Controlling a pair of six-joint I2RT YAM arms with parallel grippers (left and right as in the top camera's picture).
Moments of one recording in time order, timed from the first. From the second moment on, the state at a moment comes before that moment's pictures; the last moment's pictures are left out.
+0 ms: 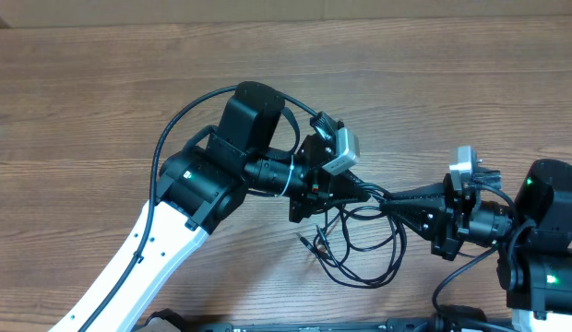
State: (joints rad) left arm -0.61 1.35 1.38 -0.66 1.02 0.22; right arm -0.11 0.77 0.89 -0.63 -1.40 -0.11
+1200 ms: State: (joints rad) left arm -0.61 1.36 1.38 -0.50 0.55 -0.09; right arm -0.11 0.77 0.89 -0.64 -1.04 0.20
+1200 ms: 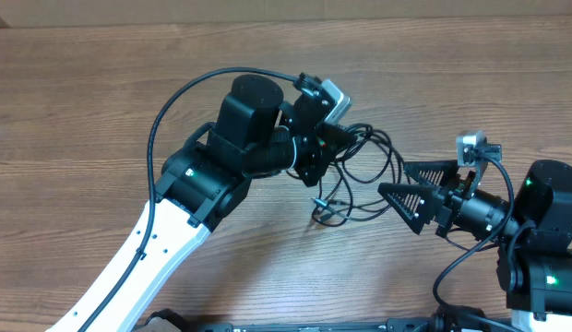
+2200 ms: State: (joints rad) left arm -0.68 1.36 1.38 -0.22 0.83 -0.15; right arm -0.11 0.81 0.89 -0.68 -0.55 0.36
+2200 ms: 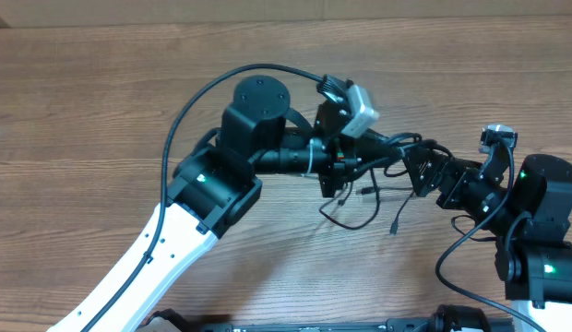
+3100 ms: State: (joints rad) left arm -0.48 1.35 1.38 -0.01 0.92 -0.30; right arm -0.10 0.87 0.89 -0.77 -0.35 0.36
